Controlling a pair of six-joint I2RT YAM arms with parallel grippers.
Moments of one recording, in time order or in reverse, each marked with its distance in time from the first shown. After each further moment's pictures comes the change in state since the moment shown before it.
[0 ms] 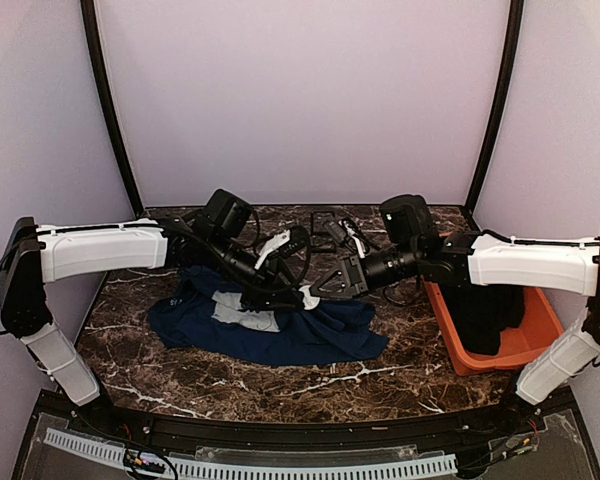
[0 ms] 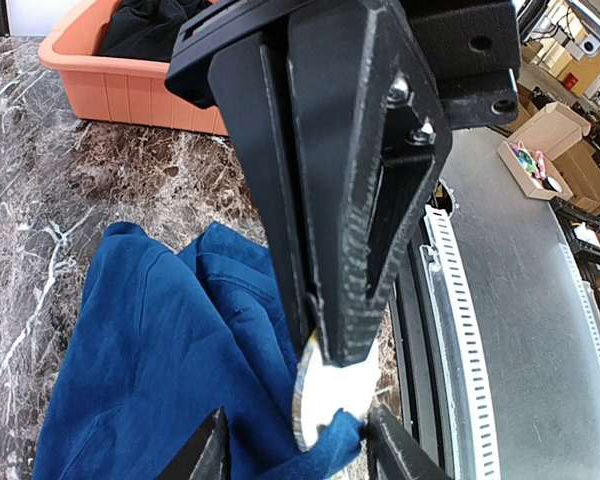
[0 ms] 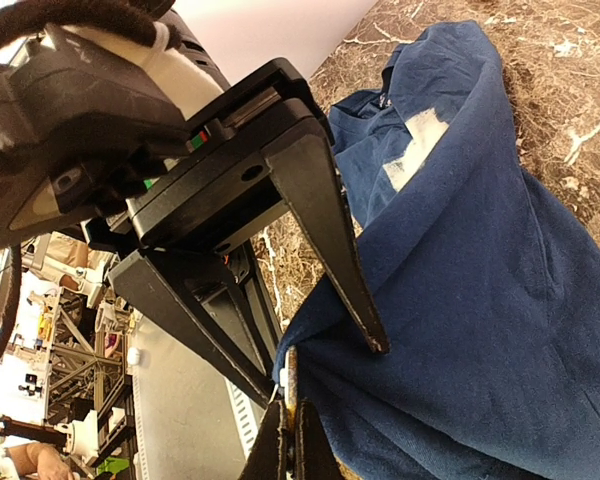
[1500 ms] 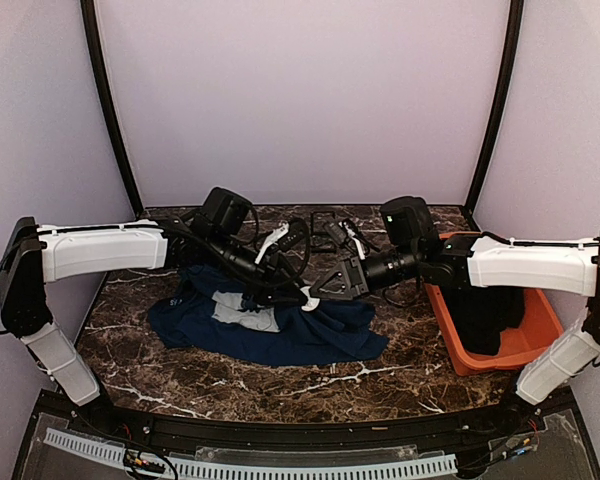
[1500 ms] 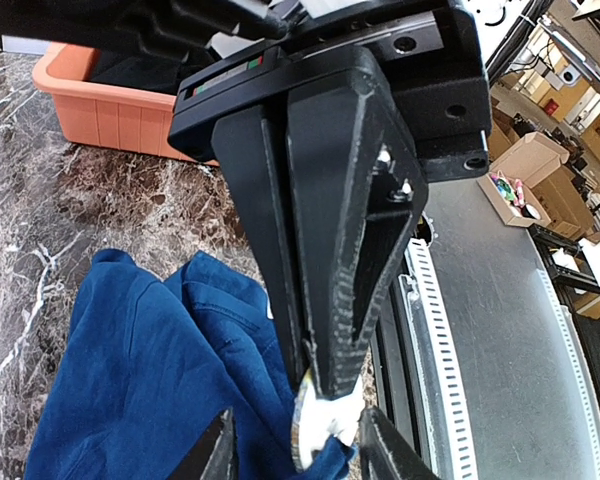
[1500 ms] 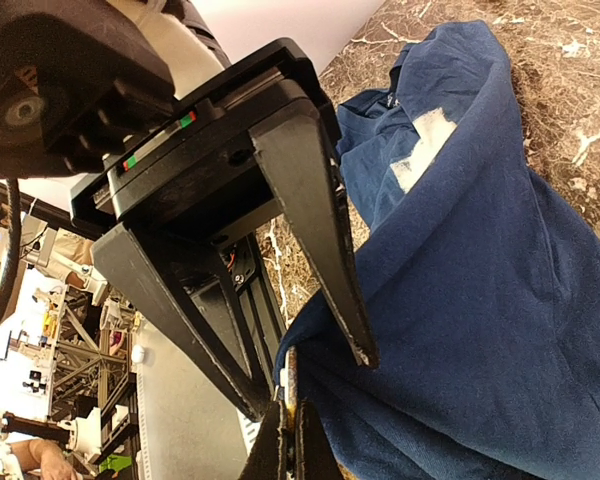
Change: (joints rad) left arm 0.010 0.001 -0.013 0.089 0.069 -0.085; right arm -0.003 0.000 -0.017 0.032 -0.018 0.007
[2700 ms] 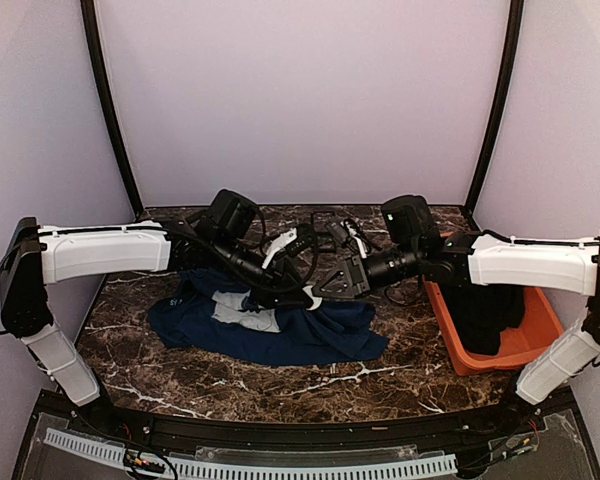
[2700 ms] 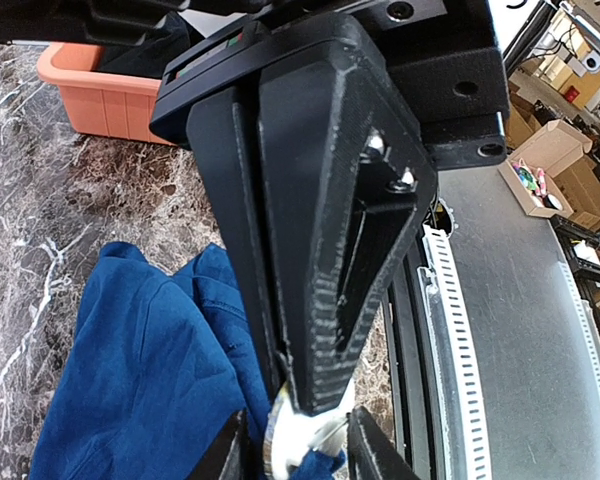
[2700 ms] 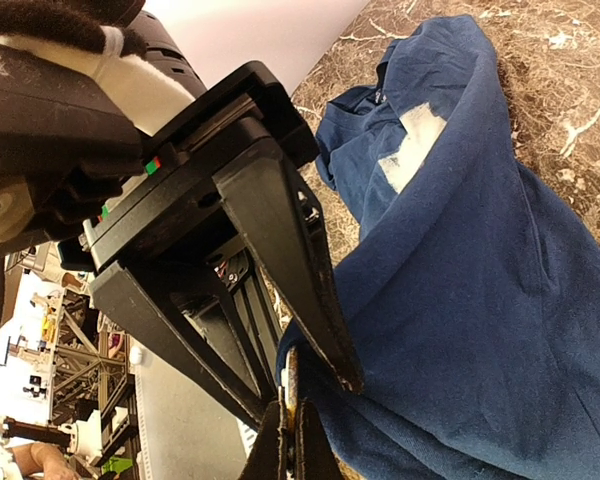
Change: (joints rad) left arm -0.041 0.006 0.018 -0.026 -0.106 0.012; right arm -0.007 0.000 0.010 -0.033 0.000 -0.002
